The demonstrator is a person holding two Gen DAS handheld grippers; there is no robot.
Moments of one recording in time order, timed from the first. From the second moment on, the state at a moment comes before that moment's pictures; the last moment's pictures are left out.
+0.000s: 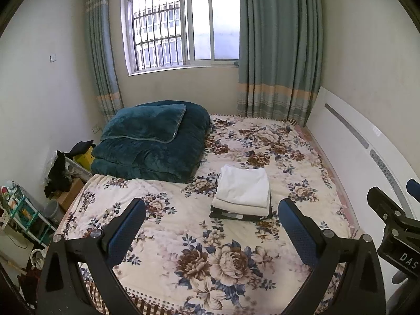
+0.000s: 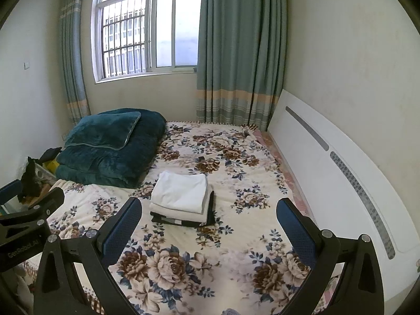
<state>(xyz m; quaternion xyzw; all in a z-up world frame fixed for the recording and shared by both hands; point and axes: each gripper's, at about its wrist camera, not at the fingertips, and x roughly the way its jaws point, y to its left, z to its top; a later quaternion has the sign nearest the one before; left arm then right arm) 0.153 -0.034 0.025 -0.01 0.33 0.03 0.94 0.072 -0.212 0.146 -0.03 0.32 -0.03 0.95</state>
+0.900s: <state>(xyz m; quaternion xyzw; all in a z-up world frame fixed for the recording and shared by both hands) 0.148 -0.031 0.028 0.00 0.32 0.04 0.94 0.065 -0.199 0.143 -0.03 0.32 -0.03 0.95</state>
